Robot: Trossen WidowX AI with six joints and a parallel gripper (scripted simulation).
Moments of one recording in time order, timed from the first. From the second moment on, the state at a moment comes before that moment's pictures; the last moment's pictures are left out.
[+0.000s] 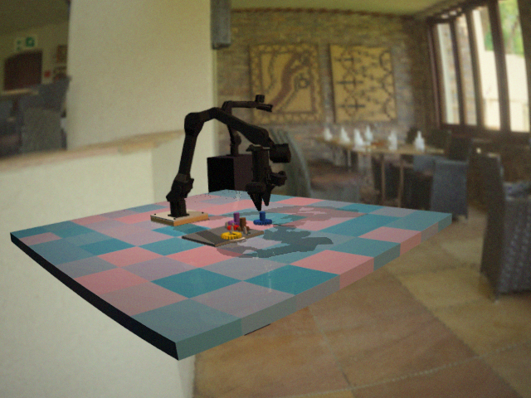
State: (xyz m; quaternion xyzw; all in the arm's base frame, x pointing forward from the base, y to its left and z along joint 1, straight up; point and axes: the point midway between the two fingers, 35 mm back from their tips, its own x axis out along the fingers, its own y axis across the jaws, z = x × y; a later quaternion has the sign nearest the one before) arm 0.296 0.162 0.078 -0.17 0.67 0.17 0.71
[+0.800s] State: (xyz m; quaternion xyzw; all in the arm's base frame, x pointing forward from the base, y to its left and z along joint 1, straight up) arm 0.294 0.162 0.053 -0.17 0.67 0.17 0.70
